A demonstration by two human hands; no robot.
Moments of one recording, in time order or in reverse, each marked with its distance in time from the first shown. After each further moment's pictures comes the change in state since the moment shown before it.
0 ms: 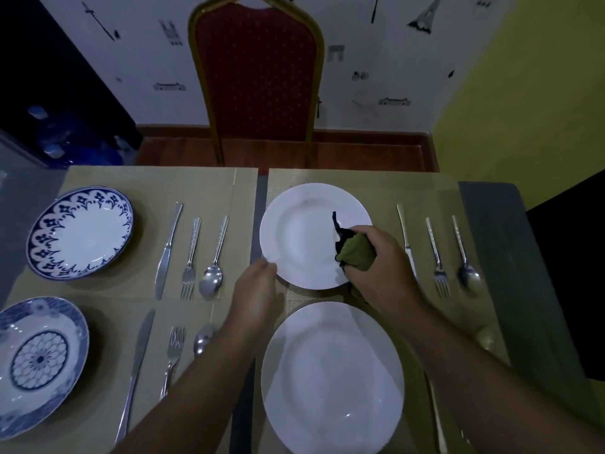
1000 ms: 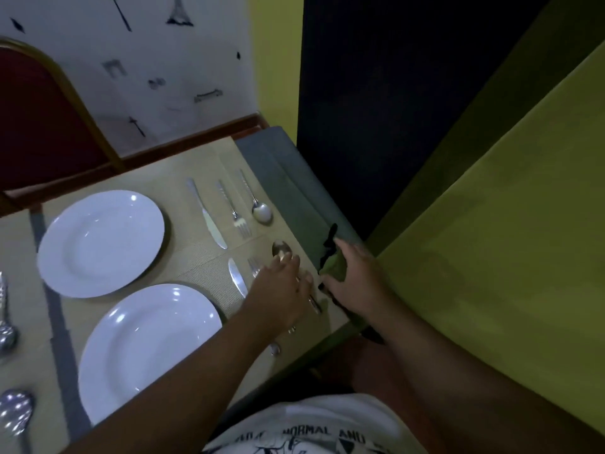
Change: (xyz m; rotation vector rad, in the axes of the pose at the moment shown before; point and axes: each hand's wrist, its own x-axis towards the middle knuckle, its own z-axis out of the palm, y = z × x) left_hand -0.156 -0.130 0.248 1.440 -0.659 0.767; right_hand -0.224 0.156 -0.195 -0.221 0.190 0.536
